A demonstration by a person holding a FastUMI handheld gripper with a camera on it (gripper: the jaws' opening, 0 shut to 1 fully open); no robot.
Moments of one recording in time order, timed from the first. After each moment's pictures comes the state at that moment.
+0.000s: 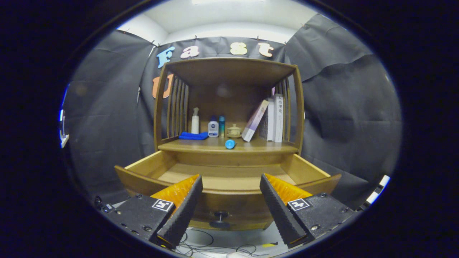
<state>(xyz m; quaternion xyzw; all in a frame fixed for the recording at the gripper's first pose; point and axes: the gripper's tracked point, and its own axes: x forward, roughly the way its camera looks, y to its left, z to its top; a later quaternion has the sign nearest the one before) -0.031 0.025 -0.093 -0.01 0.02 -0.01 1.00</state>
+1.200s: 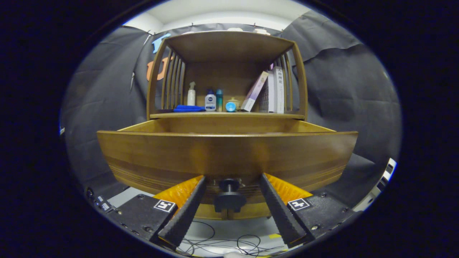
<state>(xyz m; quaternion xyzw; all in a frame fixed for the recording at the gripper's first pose) 0.002 0.027 -0.176 0.00 0.07 -0.02 1.00</state>
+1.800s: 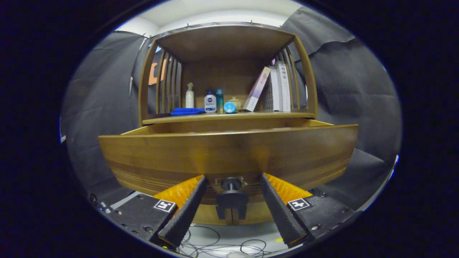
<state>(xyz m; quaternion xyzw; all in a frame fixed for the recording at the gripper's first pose) 0.068 0.025 -0.166 0.02 0.08 0.00 1.00</state>
